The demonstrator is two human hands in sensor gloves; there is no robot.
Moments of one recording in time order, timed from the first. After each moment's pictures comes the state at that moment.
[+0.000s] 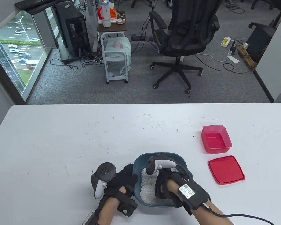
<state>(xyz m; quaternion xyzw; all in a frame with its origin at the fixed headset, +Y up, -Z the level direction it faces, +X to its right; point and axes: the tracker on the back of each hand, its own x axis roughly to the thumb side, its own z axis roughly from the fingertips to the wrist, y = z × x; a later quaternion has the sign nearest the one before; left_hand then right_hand) -0.141 -0.779 -0.327 -0.12 -0.04 0.51 0.85 0.059 -0.759 -0.347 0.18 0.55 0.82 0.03</state>
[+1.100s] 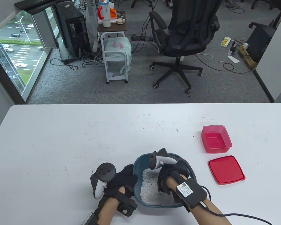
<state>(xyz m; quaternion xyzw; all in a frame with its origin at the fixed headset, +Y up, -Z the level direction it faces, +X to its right) -0.140 -0.778 -0.326 -0.12 -0.05 0.51 0.85 0.075 -0.758 -0.362 0.08 0.51 0.85 -0.05</state>
